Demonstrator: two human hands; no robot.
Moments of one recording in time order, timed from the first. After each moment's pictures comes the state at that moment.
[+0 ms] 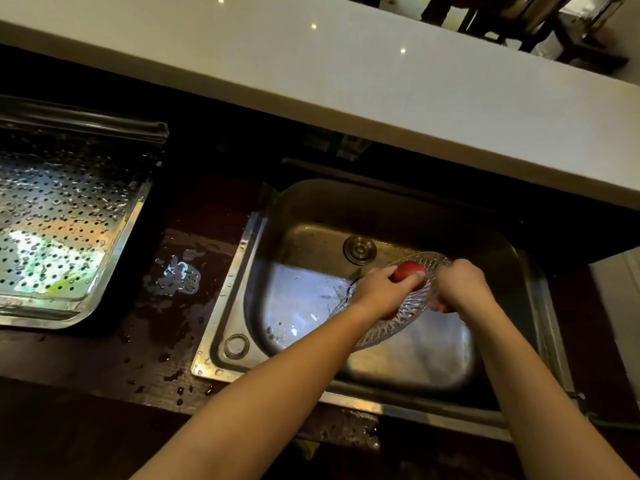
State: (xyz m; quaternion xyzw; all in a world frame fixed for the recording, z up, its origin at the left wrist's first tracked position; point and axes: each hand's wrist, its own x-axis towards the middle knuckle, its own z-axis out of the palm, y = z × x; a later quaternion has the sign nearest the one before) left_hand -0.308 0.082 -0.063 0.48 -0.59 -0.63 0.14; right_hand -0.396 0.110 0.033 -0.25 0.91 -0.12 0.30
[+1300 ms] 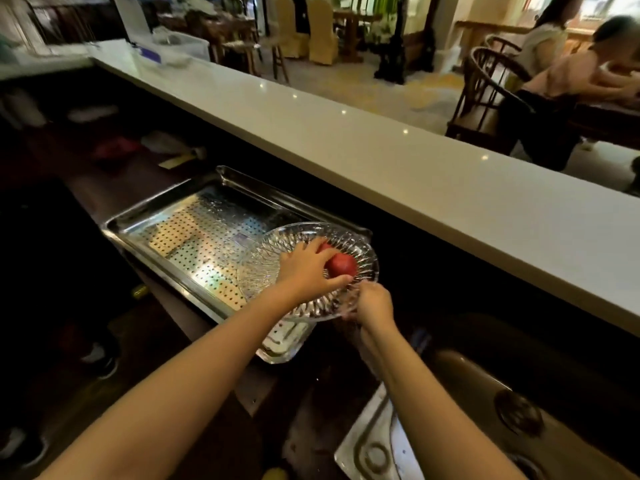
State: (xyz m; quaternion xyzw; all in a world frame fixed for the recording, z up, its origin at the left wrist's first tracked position) left_hand 0.055 -0.068 0.034 0.69 -0.71 -0.09 0.09; right_hand -0.073 -0.043 0.038 -0.32 0.60 -0.41 0.60
